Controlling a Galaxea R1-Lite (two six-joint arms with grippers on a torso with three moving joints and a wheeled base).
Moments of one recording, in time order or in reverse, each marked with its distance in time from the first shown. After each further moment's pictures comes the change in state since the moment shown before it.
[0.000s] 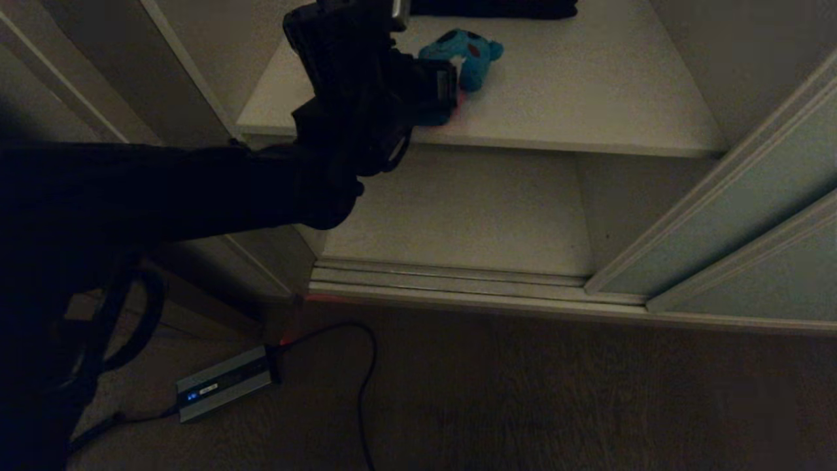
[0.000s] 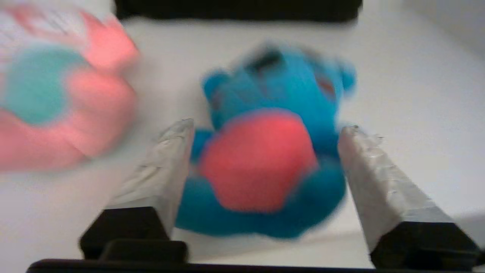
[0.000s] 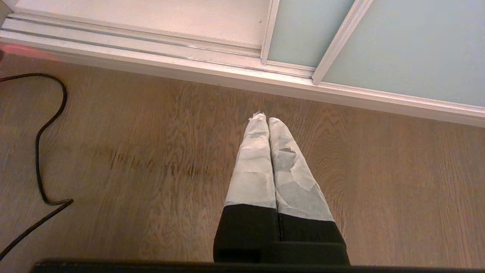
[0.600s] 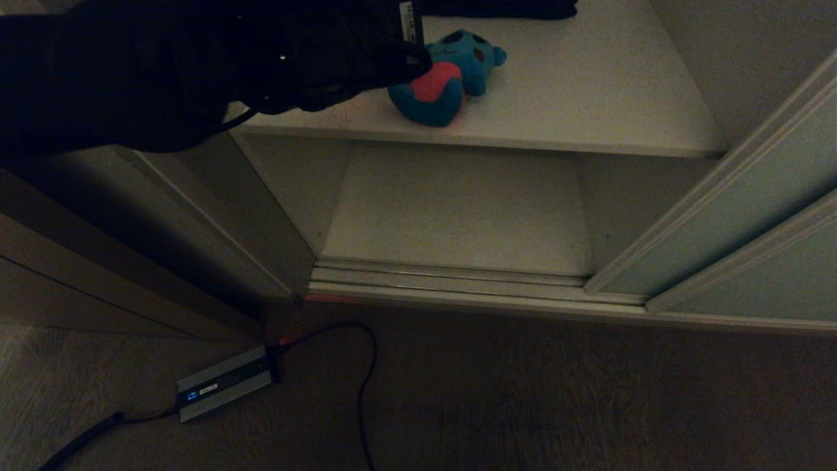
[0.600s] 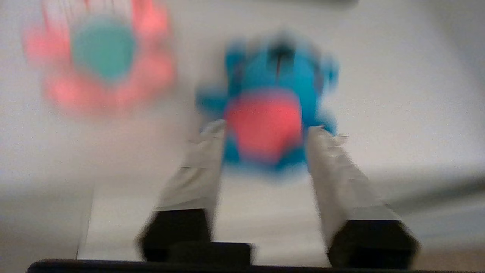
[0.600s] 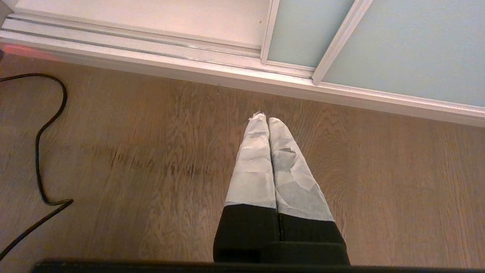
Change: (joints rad) left arm -0.059 -0.275 0.029 0.558 0.094 -0.187; right arm 0.000 0.000 0.000 0.000 0.000 0.000
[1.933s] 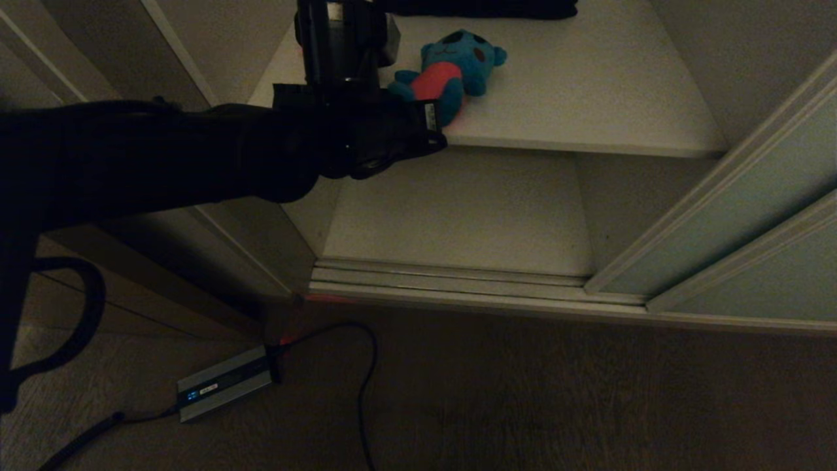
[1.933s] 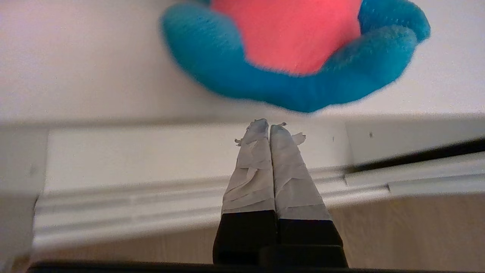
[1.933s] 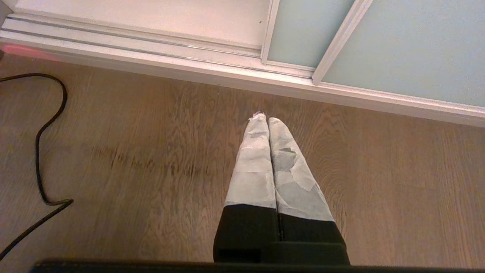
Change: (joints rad) left arm 0.073 0.200 -0.028 -0.051 -0.130 -0.086; right arm 0.000 0.000 0.000 0.000 0.000 0.000
